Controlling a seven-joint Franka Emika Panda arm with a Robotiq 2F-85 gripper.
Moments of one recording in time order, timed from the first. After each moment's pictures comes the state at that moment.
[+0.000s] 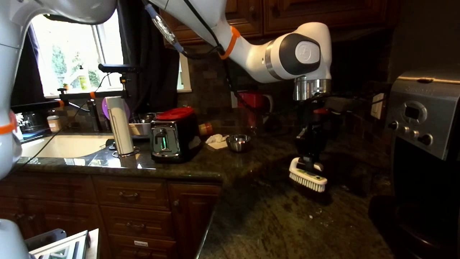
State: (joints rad) arm -0.15 0.40 0.02 -1.68 -0.17 2.03 -1.75
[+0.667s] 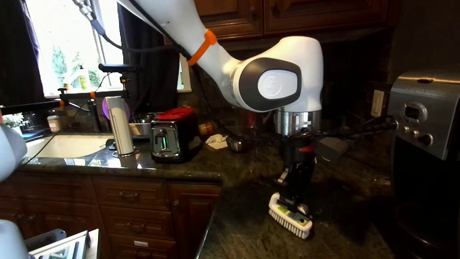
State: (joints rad) arm -0.24 0.16 -0.04 -2.18 -0.06 2.34 -2.03
